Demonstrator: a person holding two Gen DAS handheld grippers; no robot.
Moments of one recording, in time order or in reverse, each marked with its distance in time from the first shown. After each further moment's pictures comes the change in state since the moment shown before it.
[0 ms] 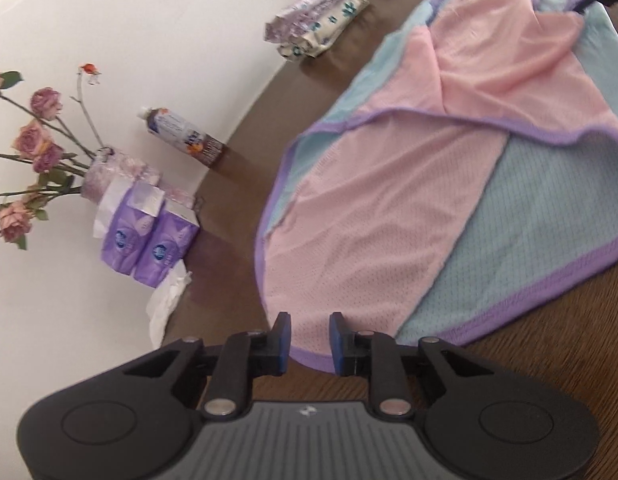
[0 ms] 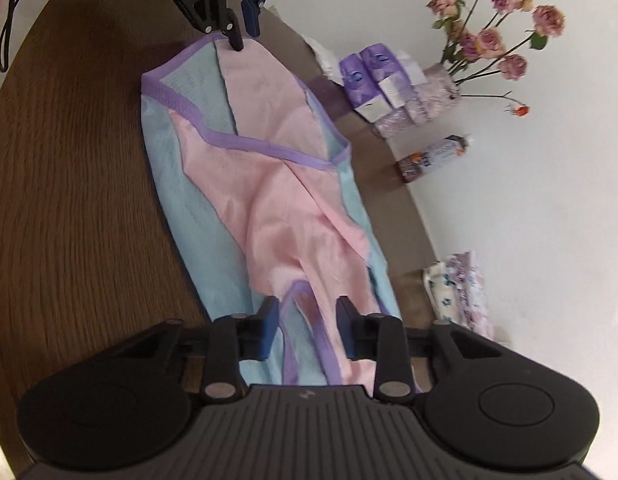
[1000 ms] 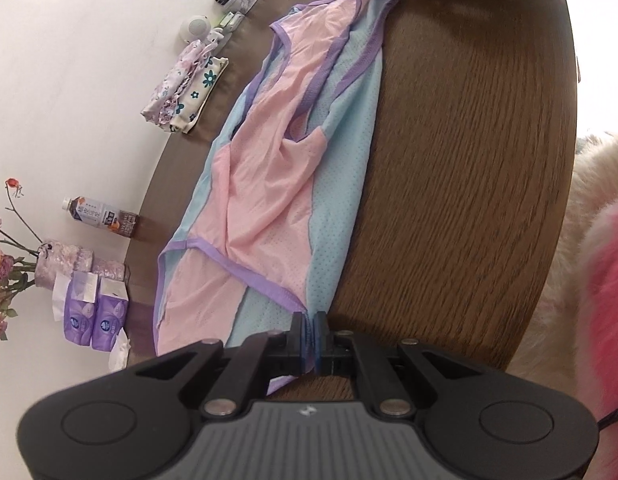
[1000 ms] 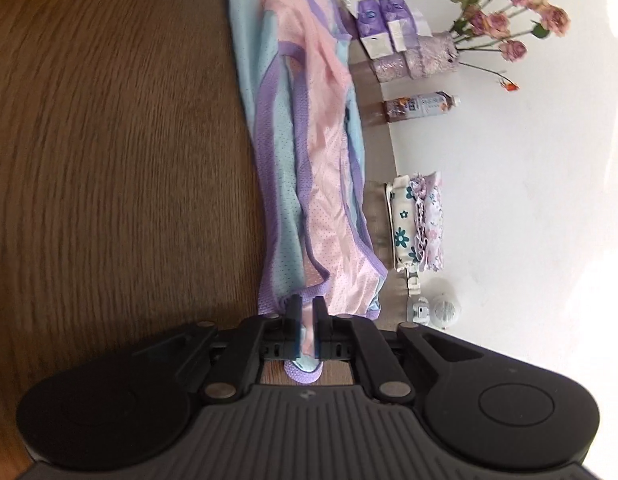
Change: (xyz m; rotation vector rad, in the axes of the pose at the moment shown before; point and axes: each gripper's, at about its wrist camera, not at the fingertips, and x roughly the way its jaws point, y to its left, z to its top) left arm -0.110 -0.126 0.090 0.163 0.015 -0.124; right arm -0.028 -0.009 -0.162 -0.239 0.101 -0.155
